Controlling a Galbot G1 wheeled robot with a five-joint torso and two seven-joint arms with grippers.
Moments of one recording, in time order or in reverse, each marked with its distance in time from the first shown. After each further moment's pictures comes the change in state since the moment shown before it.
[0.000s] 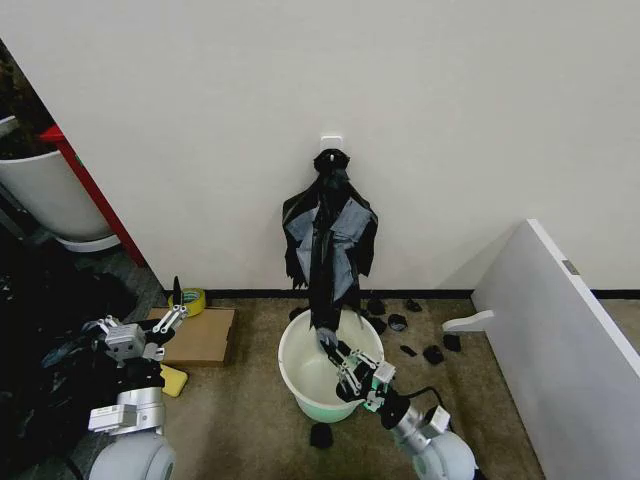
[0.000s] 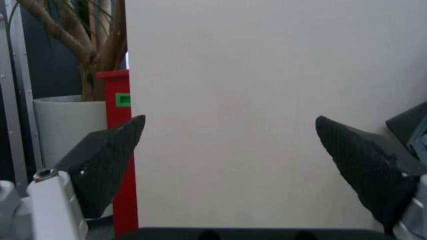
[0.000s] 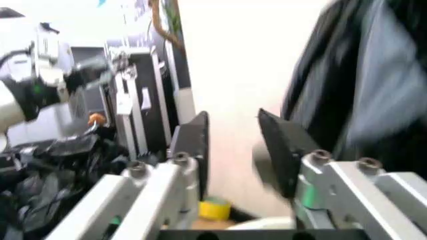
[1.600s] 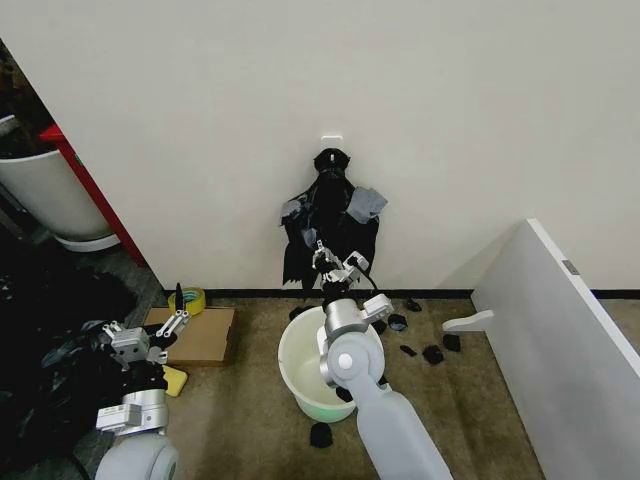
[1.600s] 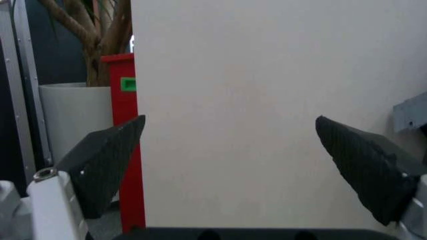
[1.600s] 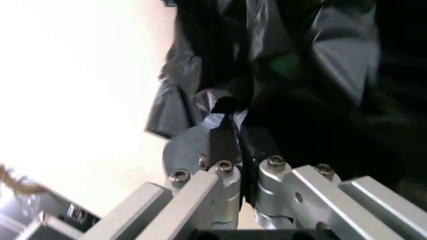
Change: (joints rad) left arm -0.011 -0.013 0.001 0.048 0.003 -0.001 0.004; right arm 0.395 0.311 -0.175 0.110 0.513 -0.281 0.967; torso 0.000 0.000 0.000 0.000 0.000
